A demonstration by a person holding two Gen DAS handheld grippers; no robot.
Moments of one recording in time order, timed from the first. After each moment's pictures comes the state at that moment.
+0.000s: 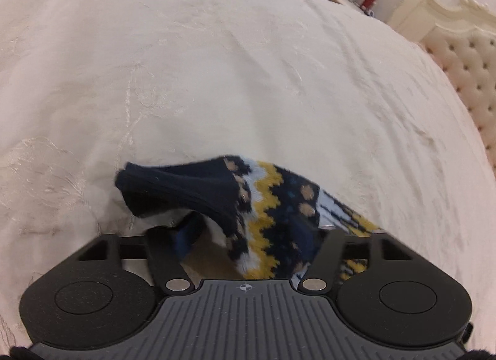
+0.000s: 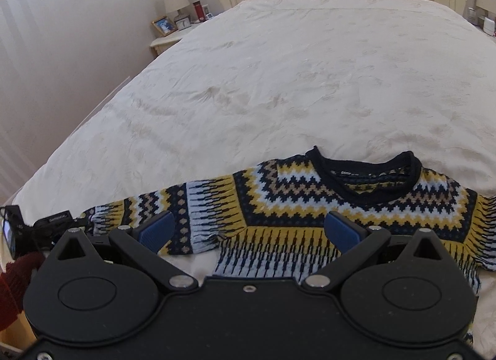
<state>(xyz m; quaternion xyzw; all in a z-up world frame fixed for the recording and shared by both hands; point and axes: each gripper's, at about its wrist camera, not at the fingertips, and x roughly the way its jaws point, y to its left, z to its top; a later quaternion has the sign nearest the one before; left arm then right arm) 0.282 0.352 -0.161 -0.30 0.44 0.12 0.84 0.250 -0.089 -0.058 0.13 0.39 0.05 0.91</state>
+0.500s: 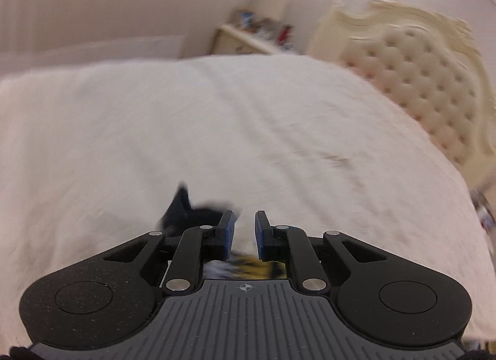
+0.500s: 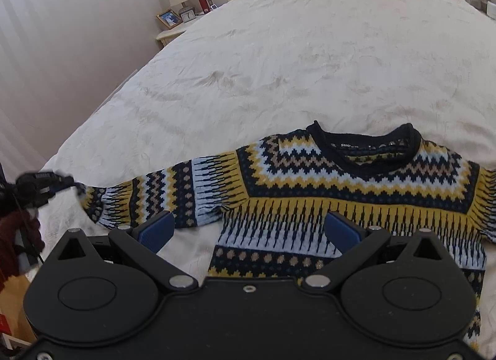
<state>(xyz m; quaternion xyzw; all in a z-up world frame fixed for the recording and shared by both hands) 0.274 0.279 -0.048 -0.19 0.34 0.02 0.92 0.221 -0.109 -0.071 0.16 0.40 0.07 0.90</state>
